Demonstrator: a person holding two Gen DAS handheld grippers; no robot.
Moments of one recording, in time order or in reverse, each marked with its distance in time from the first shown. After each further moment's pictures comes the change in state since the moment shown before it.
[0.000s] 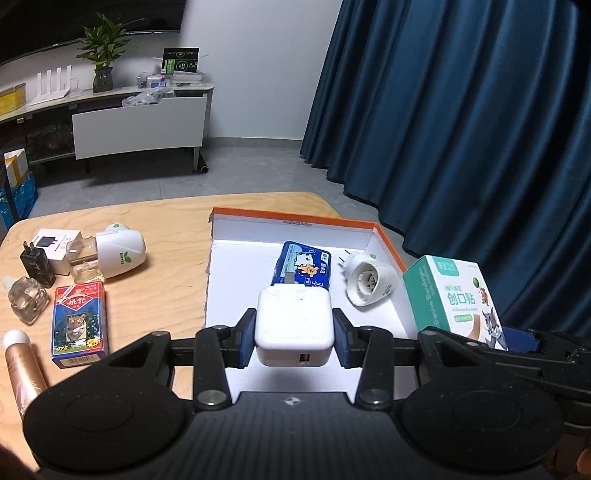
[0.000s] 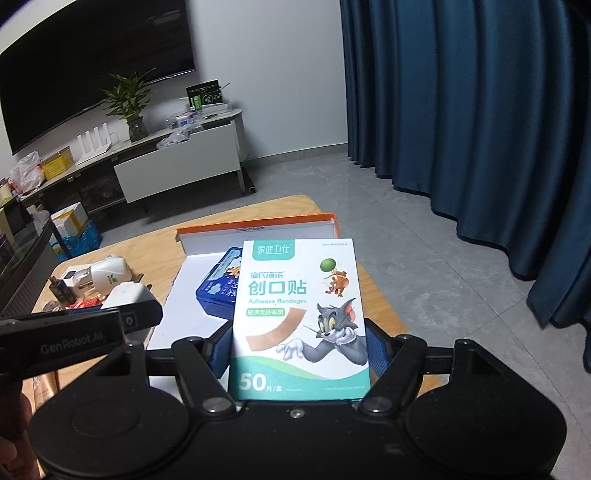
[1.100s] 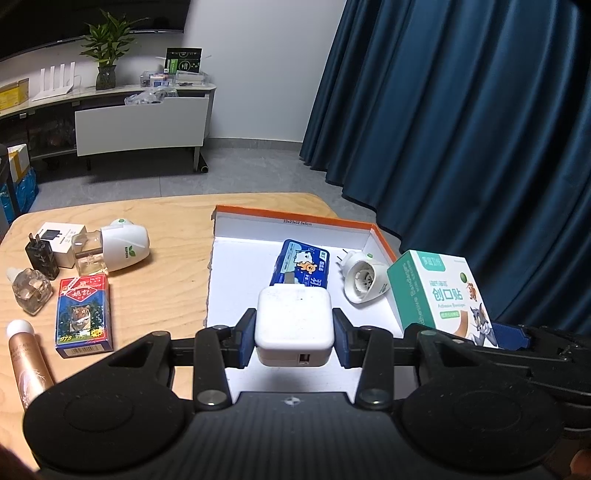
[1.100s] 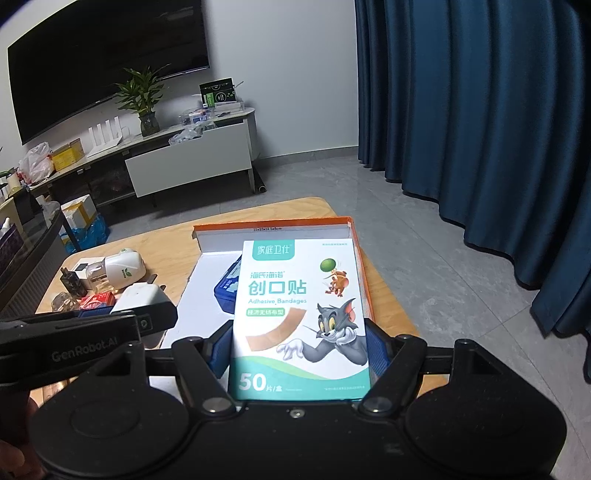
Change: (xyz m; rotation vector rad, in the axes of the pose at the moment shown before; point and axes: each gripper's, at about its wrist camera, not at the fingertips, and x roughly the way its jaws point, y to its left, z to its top) left arm -0.010 -0.001 -0.005 -0.017 -0.007 -0.008; right arm -0.008 0.006 -0.002 -0.035 0.003 0.017
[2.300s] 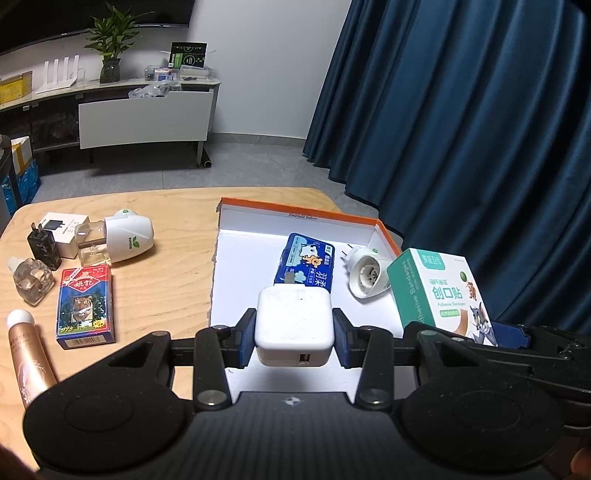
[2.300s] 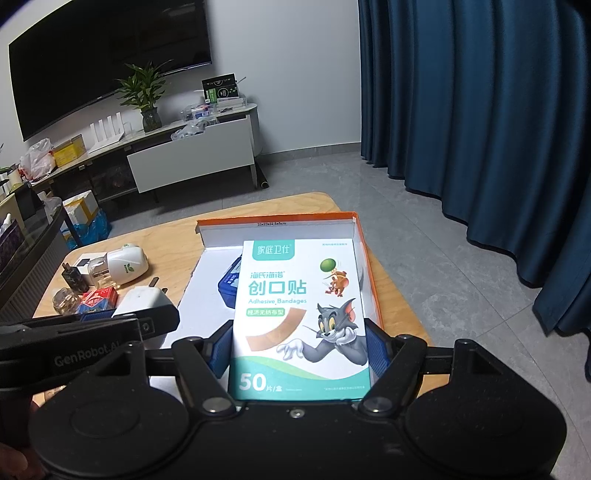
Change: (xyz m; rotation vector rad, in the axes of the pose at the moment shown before) left arm -0.001 0.003 -0.003 -0.020 0.009 0.004; right arm 0.003 0.001 0.001 -0.004 0.007 0.001
